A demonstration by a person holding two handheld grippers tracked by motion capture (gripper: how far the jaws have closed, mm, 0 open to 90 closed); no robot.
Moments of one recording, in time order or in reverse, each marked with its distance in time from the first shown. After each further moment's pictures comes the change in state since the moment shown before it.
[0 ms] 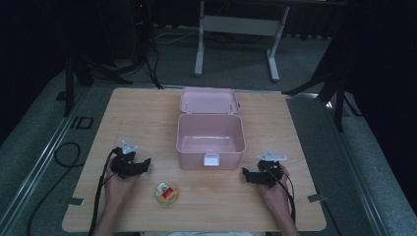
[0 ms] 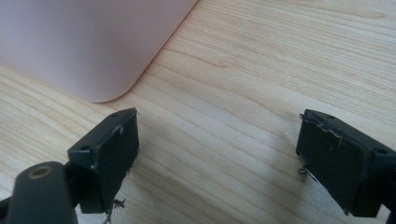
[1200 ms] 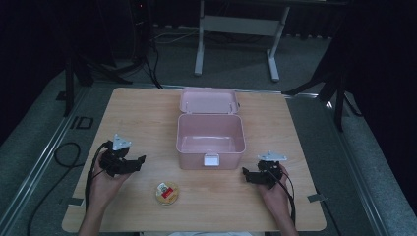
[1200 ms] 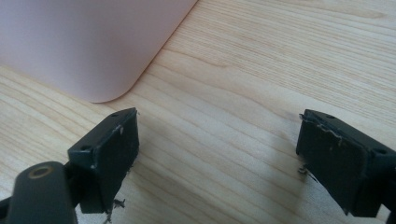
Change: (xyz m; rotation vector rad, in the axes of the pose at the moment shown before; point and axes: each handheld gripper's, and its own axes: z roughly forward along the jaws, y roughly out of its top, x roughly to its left) left arm -0.004 0.029 -0.061 -0.009 -0.025 0.112; right arm 0.000 0.000 0.000 -0.001 -0.002 0.002
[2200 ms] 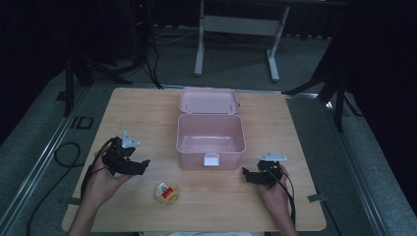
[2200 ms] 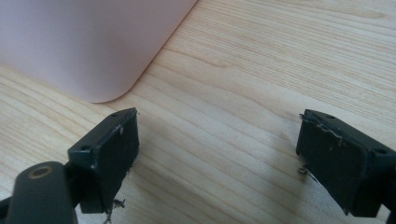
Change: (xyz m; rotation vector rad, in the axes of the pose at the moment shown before) left arm -0.022 0.028 -0.023 0.129 -0.022 0.162; right arm 0.000 0.000 0.000 0.000 0.000 0.000
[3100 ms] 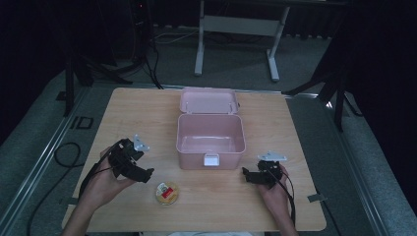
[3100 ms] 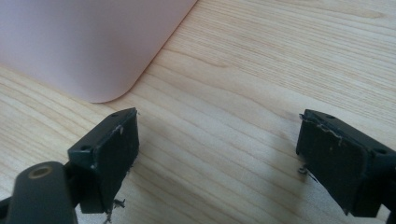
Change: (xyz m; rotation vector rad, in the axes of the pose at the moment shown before) left arm -0.022 0.014 -0.009 0.125 -0.016 0.125; right arm 0.000 0.000 0.000 -0.001 0.000 0.000
